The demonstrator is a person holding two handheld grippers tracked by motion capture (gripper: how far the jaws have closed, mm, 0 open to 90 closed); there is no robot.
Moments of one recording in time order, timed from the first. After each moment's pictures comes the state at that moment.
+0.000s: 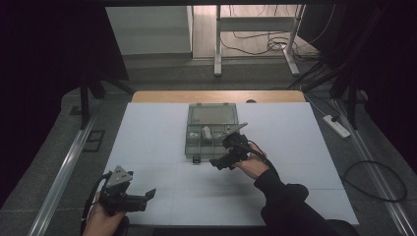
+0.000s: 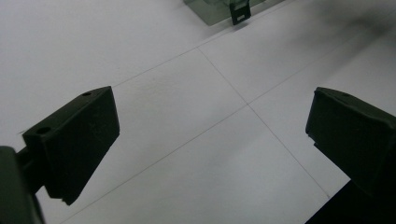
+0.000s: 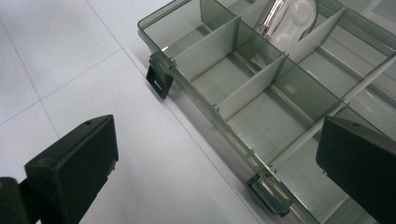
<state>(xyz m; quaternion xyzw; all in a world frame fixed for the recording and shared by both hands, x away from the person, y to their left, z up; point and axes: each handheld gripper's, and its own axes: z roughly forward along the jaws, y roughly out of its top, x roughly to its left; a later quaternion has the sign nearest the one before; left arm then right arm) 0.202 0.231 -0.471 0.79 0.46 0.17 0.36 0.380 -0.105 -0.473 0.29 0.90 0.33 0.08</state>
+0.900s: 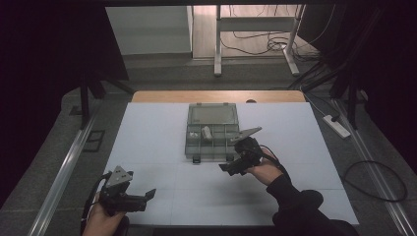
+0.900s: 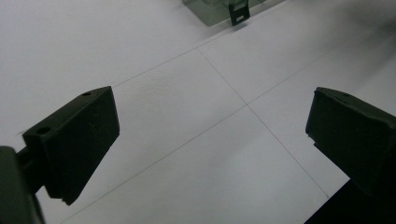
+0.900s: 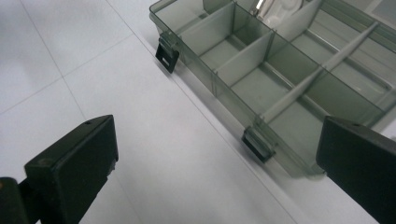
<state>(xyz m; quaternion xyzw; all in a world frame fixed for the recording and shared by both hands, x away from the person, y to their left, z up) 0.202 0.231 -0.470 0.79 0.46 0.17 0.36 0.359 -0.139 -0.461 0.29 0.89 0.34 0.08</state>
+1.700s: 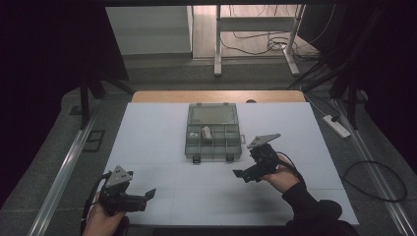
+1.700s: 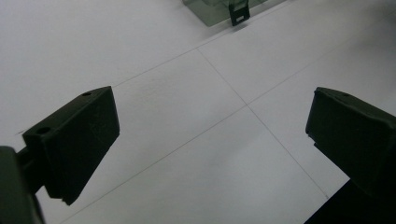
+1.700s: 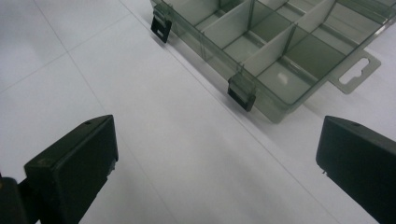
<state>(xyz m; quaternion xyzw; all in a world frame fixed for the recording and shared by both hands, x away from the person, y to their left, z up) 0.202 0.231 -0.470 0.79 0.46 0.17 0.36 0.340 -0.180 -0.458 0.30 0.89 0.35 0.07</state>
